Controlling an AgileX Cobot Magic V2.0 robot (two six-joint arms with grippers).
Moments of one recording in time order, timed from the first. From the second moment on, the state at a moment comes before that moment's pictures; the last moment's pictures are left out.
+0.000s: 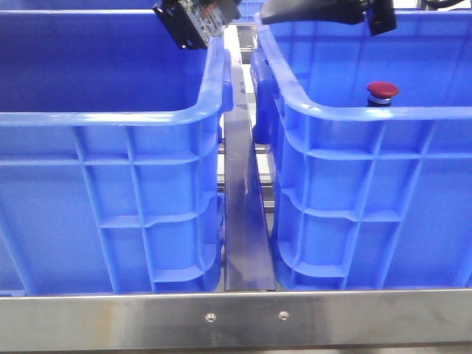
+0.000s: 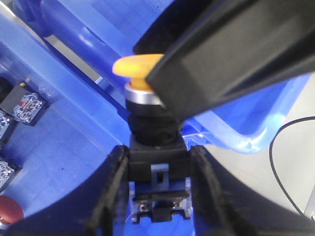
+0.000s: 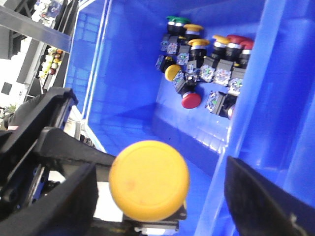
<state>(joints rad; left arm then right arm) -0.69 1.43 -1.39 -0.24 0.95 0.19 0.22 1.44 -1.03 1.40 0.90 -0.72</state>
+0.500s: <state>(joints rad) -0.69 1.43 -1.39 -0.24 0.95 0.19 0.22 1.44 -1.04 1.41 0.91 -0.72</state>
